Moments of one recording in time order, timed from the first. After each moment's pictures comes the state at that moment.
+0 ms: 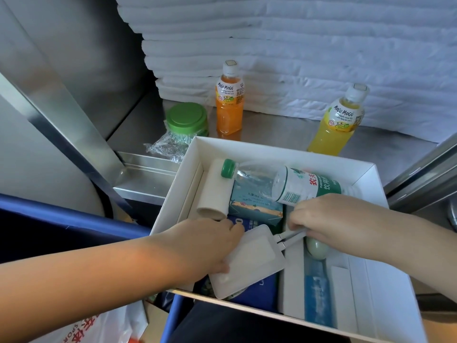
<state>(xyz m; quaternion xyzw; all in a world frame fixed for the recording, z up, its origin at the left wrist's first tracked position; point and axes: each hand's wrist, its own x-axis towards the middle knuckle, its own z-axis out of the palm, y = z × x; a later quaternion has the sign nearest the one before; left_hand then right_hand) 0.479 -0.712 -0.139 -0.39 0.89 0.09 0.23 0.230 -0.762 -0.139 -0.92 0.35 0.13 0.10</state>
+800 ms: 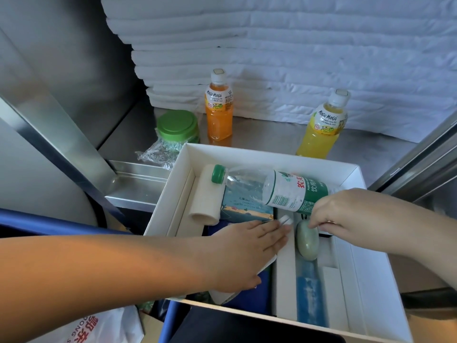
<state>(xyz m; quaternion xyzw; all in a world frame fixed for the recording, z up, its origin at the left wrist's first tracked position) 0.428 -0.719 -0.163 -0.24 0.95 -0.02 0.18 0.201 -0.751 -0.107 -0.90 0.40 0.13 0.10</state>
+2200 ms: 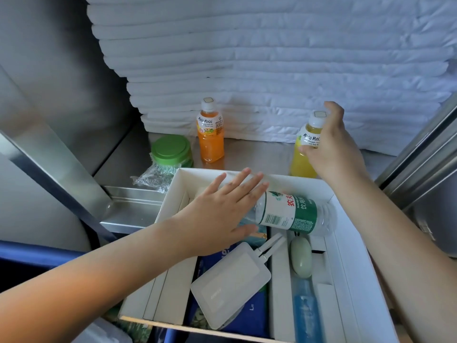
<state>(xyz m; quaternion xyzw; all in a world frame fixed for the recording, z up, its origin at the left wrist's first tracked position) 0.455 -0.765 -0.112 -0.39 0.92 -0.04 0.03 0.219 -0.843 -0.097 -0.63 0.69 -0.34 0.05</state>
